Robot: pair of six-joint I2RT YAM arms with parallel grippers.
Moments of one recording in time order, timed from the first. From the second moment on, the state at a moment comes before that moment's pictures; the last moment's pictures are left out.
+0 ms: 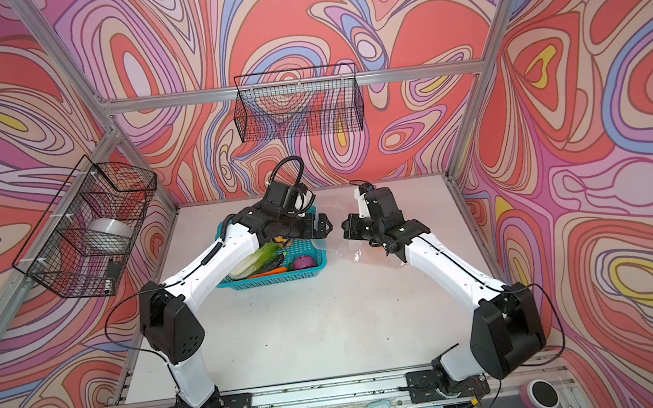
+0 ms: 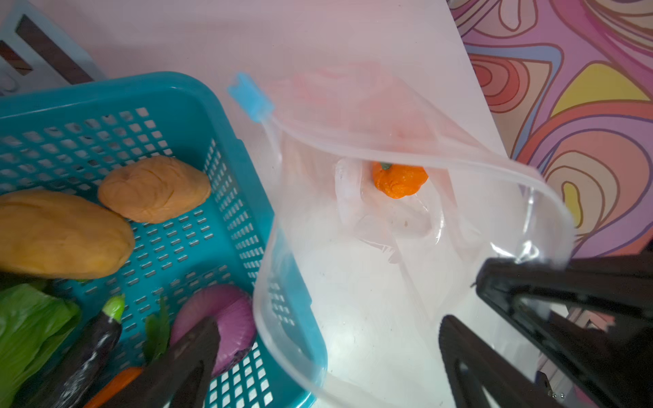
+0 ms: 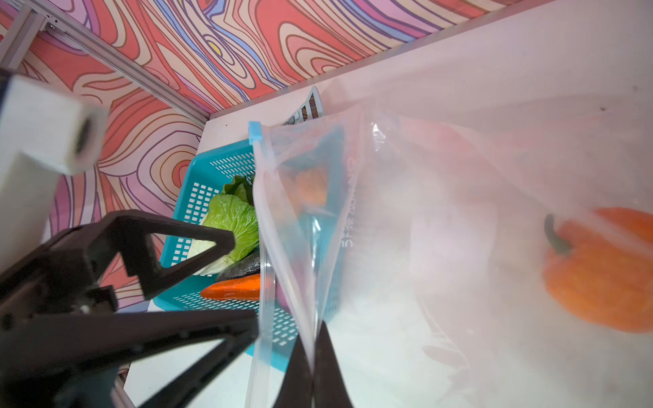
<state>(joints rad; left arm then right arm) -0.60 1.82 1.72 -0.71 0.16 -0.42 0.38 1.44 1.17 -0.33 -0.25 0.54</state>
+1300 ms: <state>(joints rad) -0.51 2.00 1.56 -0.74 0.16 -0.30 0.38 1.44 1.17 -0.33 -0.25 0.54</state>
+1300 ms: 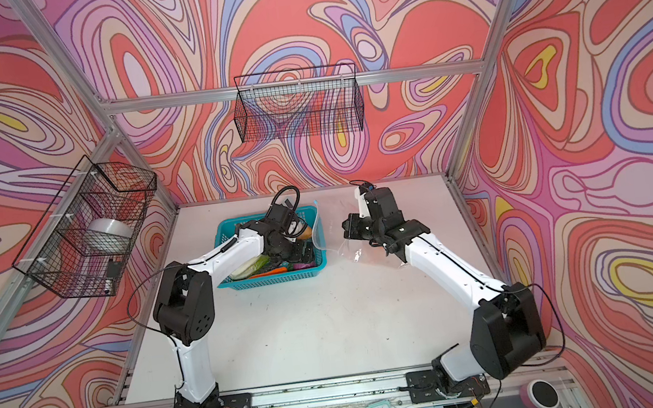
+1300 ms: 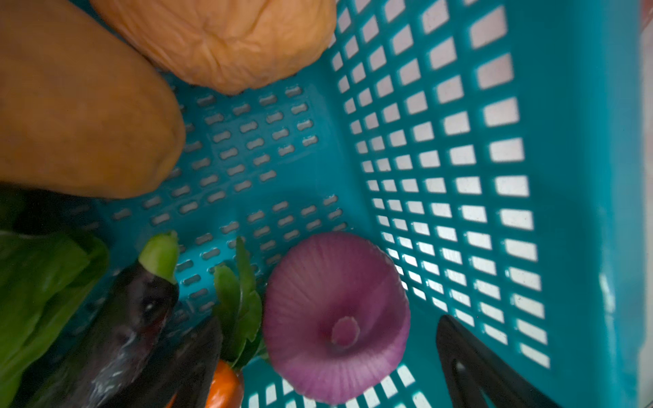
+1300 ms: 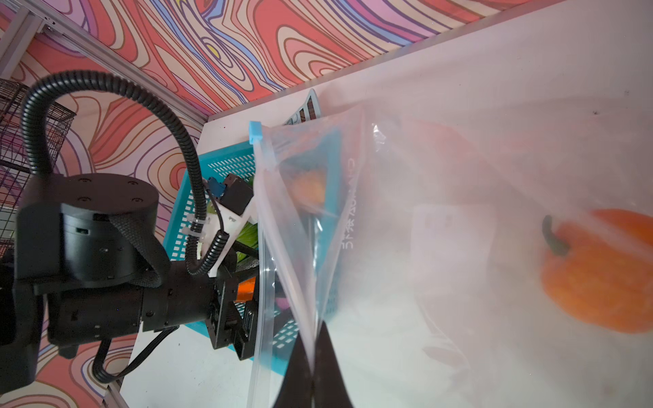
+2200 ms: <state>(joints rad) -0.56 2.13 1.62 -0.80 0.04 -0.28 0.38 1.44 1.17 -0.33 -0.25 0.54</state>
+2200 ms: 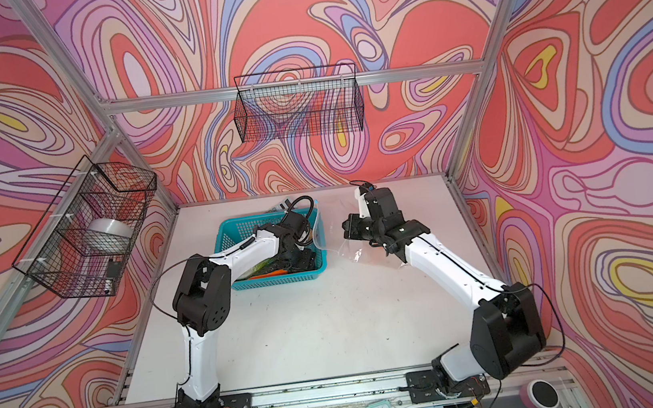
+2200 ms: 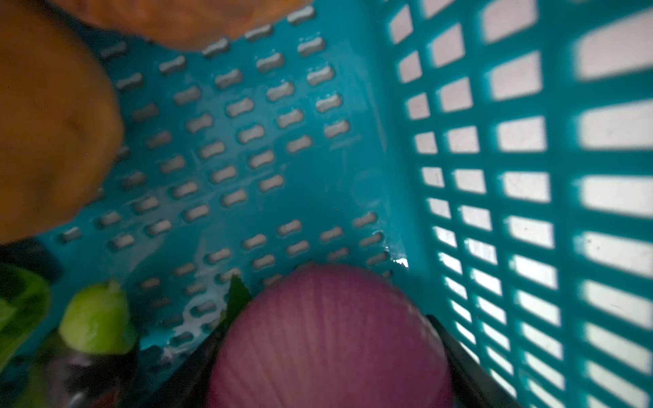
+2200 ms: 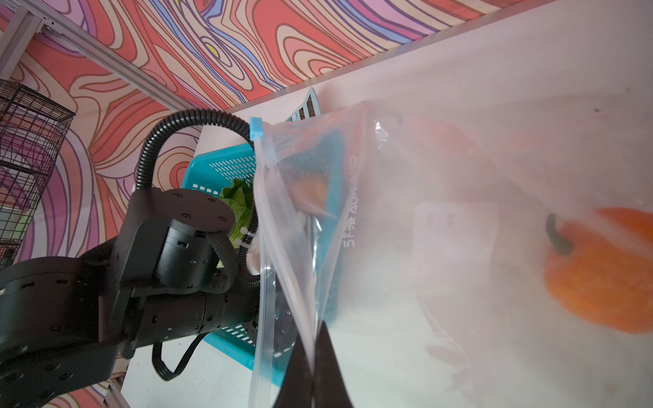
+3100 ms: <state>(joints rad) -0.56 1.83 1.61 -0.77 -0.02 -0.28 0.38 1.44 1.16 -0.33 -0.25 0.55</state>
